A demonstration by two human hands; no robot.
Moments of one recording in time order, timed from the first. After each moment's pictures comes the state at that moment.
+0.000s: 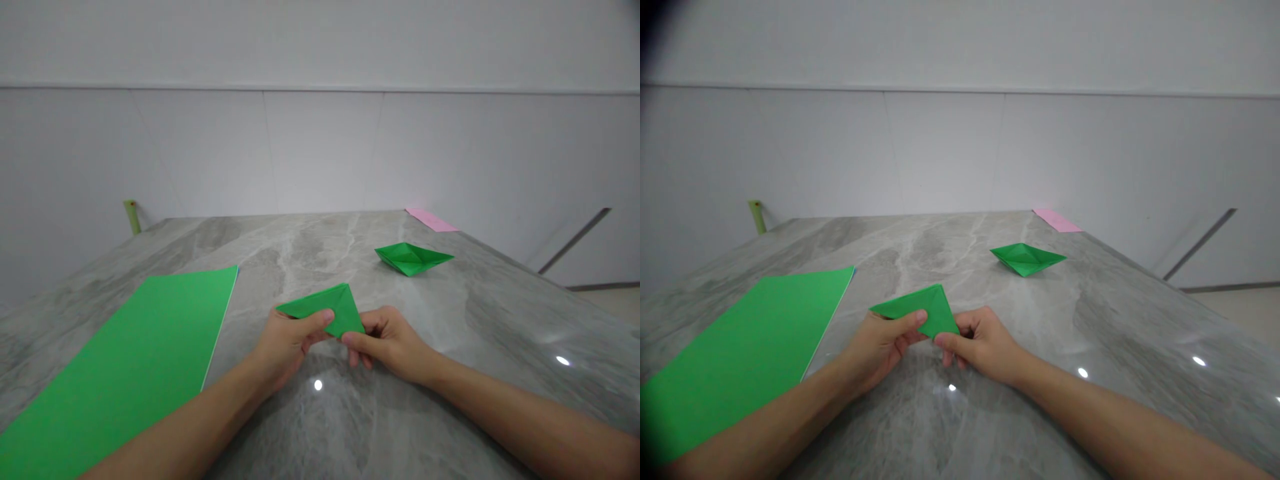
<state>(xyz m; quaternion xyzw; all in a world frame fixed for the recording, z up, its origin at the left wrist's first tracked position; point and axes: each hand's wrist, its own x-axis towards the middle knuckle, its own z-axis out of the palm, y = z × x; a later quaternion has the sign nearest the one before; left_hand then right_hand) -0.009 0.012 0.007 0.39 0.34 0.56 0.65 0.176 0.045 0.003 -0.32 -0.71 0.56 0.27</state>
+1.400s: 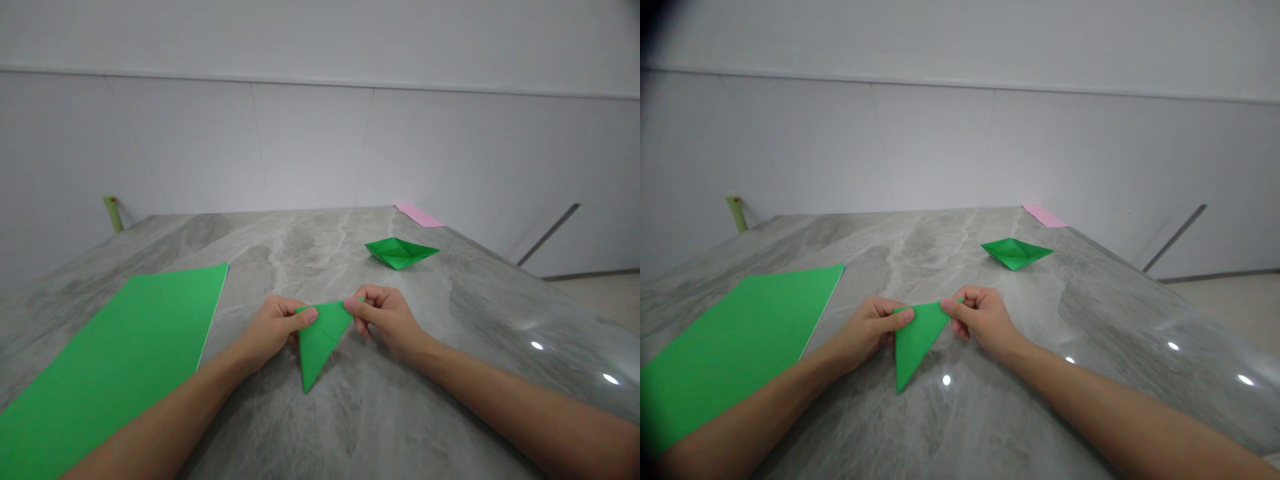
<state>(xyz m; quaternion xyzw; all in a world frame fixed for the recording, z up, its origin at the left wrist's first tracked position) -0.039 0.026 -0.003 0.55 0.42 0.36 0.63 0.177 0.051 0.001 -0.38 -0.59 0.58 0.42</state>
